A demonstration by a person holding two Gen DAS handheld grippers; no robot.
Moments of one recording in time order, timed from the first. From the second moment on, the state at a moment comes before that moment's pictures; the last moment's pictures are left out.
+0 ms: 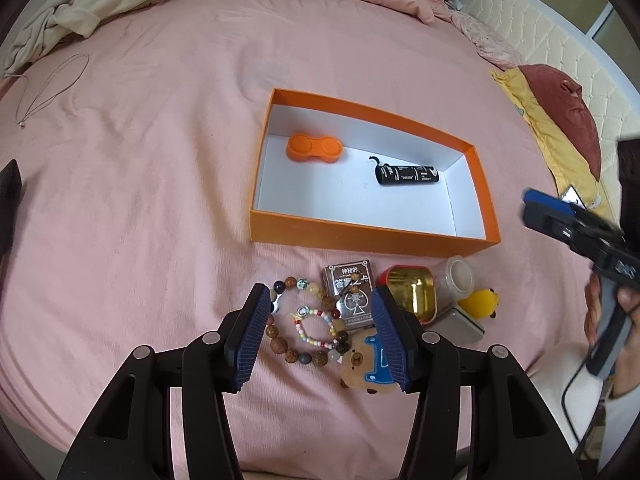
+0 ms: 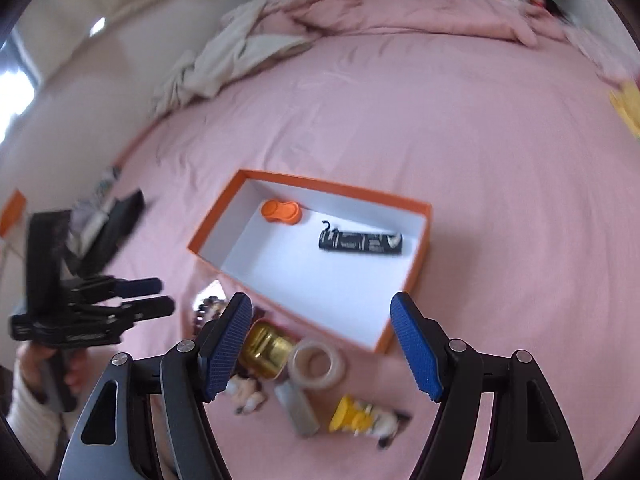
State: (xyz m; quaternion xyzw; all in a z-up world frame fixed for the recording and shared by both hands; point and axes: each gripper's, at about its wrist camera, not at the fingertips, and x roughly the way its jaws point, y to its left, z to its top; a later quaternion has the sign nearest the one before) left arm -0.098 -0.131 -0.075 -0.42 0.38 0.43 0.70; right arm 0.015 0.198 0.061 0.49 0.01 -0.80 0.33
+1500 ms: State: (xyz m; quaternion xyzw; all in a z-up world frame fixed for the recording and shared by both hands) left arm -0.112 -0.120 -0.072 -0.45 0.32 0.43 0.72; right arm -0.052 0.166 0.041 0.55 0.02 -0.75 0.36
